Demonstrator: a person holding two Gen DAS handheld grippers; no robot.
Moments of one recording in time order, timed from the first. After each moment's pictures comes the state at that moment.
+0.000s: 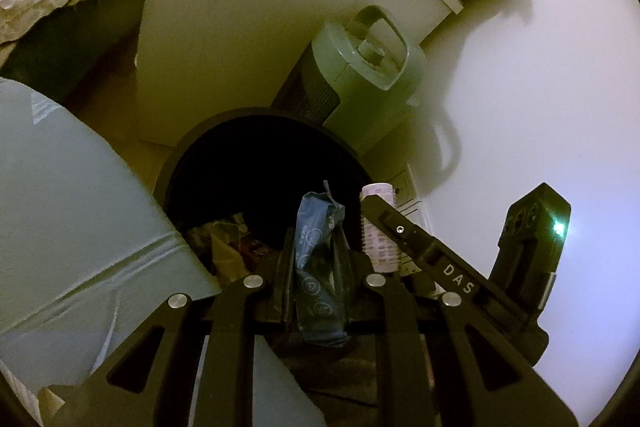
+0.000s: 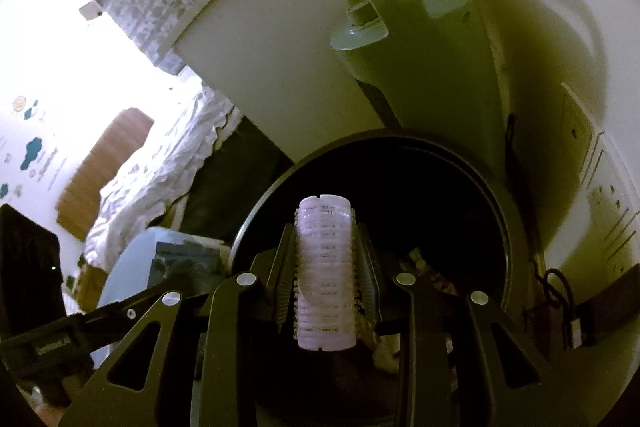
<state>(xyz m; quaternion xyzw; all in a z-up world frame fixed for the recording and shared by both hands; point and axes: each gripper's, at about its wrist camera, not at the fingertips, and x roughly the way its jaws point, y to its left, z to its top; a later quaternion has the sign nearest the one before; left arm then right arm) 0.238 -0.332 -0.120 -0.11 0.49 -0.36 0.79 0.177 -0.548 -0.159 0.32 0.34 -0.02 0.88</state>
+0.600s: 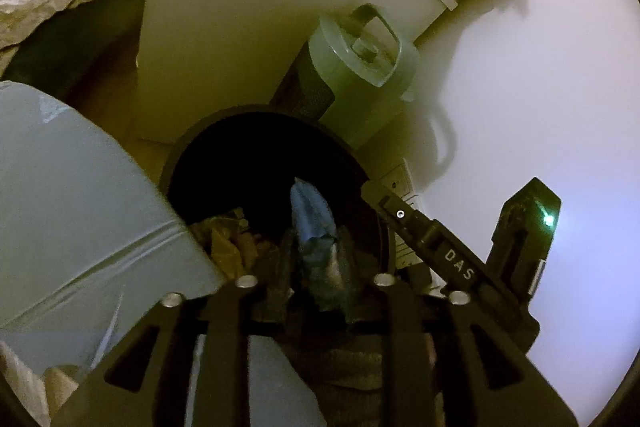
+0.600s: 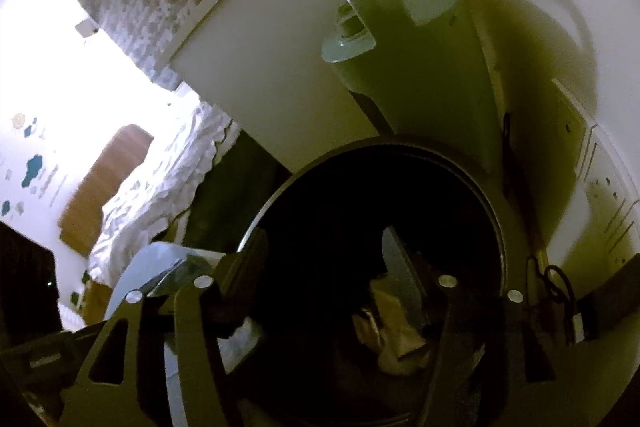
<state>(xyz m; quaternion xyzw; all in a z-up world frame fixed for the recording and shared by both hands) 0.226 -0.325 -0.107 -0.10 0.49 -0.36 0.79 0.169 -0.552 -0.161 0.34 0.32 -0.03 0.88</state>
